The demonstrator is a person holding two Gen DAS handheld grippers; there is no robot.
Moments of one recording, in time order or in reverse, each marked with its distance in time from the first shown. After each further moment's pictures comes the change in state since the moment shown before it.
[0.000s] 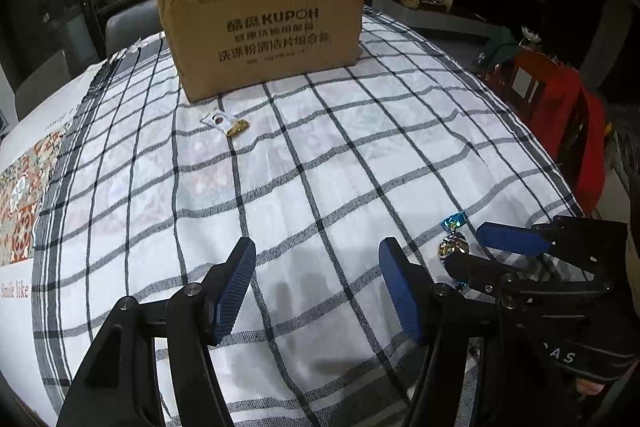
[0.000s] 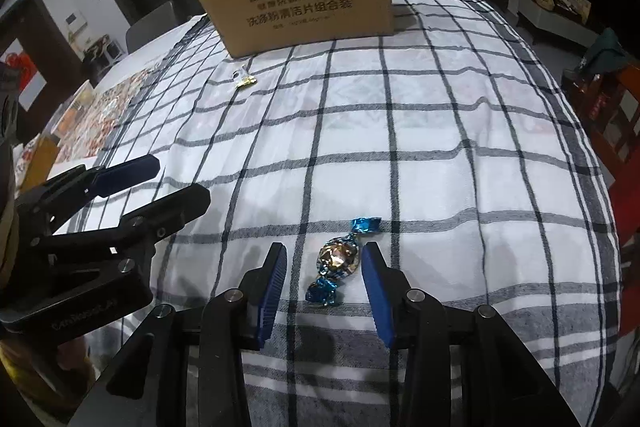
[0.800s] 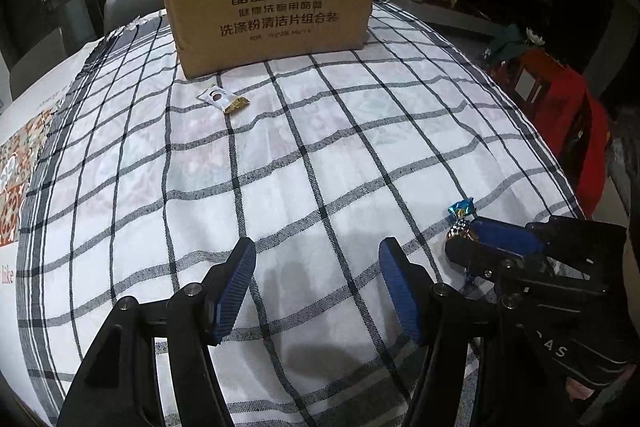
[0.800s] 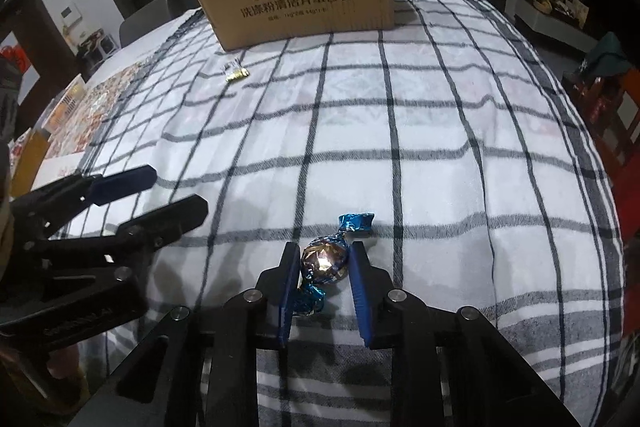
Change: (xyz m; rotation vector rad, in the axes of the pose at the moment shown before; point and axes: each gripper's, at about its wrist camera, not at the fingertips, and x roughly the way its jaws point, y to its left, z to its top) left arm 0.015 0.009 -0.004 -0.046 0.043 -0.031; right arm 0.009 0.002 0.004 -0.006 -0.009 -0.018
